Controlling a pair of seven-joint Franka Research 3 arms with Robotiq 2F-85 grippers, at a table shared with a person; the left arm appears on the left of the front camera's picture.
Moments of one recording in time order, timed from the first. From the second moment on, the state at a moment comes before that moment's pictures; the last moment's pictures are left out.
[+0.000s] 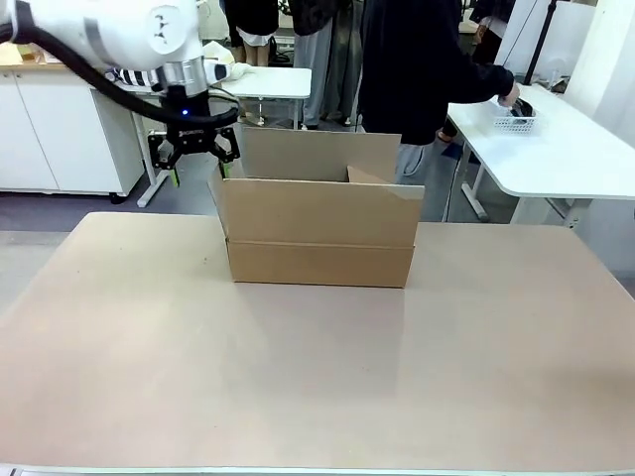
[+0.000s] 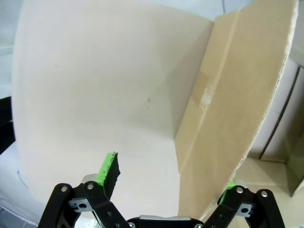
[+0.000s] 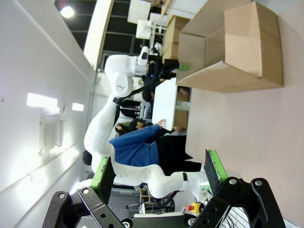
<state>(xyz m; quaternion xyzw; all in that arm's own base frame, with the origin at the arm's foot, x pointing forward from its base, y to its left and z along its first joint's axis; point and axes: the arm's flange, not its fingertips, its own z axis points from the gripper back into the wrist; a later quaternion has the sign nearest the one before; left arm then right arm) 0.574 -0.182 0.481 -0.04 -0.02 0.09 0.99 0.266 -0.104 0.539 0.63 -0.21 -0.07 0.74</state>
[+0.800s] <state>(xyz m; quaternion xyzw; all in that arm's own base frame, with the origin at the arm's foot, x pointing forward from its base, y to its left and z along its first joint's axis) 0.556 -0.113 0.438 -0.23 -0.02 0.03 0.97 0.266 -0.104 0.539 0.63 -0.21 -0.07 0.74</state>
